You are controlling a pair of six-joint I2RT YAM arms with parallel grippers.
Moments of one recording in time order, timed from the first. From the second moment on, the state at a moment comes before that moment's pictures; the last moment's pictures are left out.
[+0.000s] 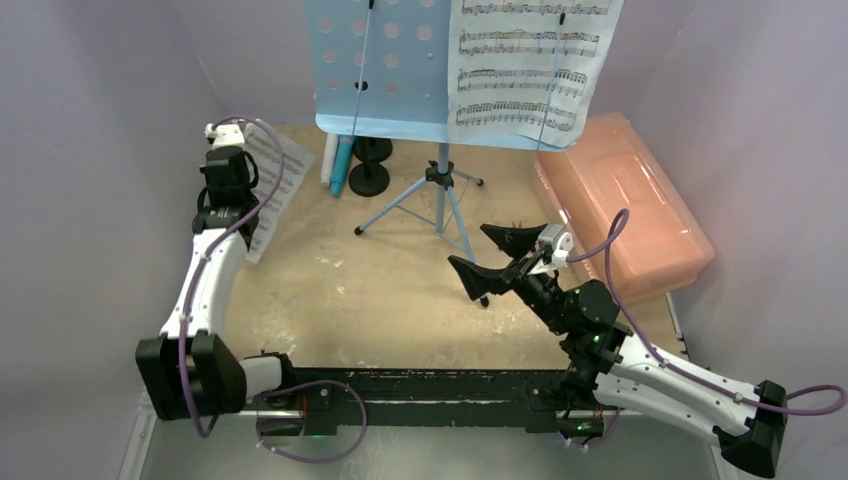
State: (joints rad) left arm 0.07 1.20 1.04 -0.28 -0.54 0.13; right arm 0.99 0.61 0.44 0.53 0.15 0.15
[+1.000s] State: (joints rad) left arm 0.29 2.17 1.71 -0.26 -0.08 0.07; right arm 0.99 0.61 0.44 0.51 0.23 0.16
